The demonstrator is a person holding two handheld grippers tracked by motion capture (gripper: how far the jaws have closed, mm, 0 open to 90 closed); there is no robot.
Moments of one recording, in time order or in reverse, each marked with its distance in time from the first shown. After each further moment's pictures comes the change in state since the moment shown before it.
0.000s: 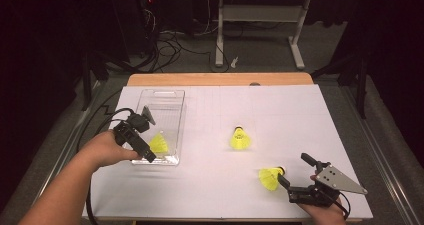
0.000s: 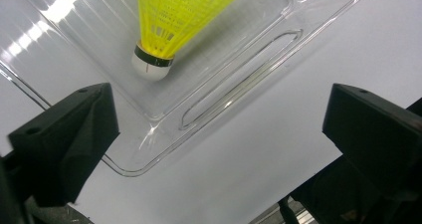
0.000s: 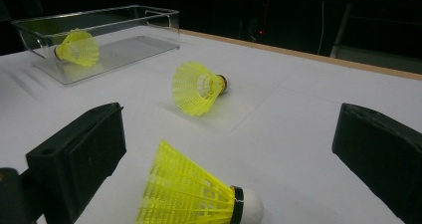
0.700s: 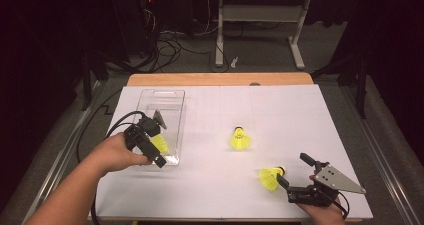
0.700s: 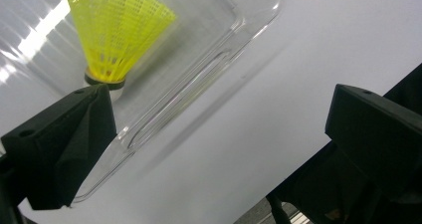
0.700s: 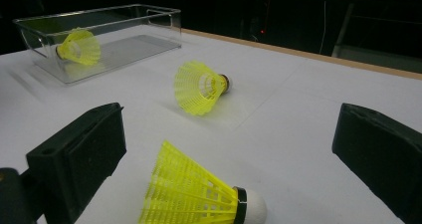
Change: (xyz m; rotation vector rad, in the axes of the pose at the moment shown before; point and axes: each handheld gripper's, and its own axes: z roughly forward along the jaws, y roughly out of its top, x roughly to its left) left arm -0.036 -0.006 -0.002 0.006 -0.057 0.053; right arm 0.001 0.000 0.002 0.003 0.005 -0.004
